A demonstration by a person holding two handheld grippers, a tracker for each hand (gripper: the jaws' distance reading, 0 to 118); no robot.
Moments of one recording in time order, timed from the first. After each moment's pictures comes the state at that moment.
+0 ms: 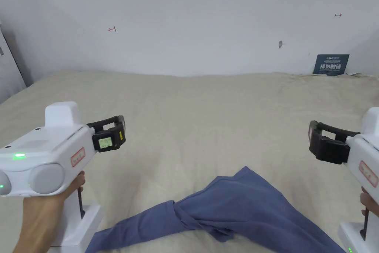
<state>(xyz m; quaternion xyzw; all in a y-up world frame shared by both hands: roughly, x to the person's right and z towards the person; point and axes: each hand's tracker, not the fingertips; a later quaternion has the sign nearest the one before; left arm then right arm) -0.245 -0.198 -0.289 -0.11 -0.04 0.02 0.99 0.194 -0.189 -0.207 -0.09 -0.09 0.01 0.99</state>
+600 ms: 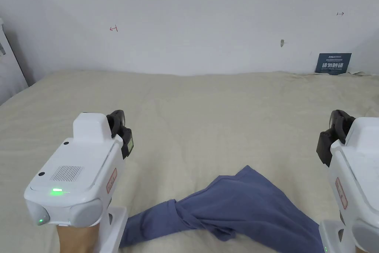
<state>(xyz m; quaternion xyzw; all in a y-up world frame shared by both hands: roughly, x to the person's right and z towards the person) -0.209 -0.225 -0.267 -0.02 -0.06 -0.01 1.00 0.154 -0.206 -0.186 0.00 -0.13 0.04 0.99</state>
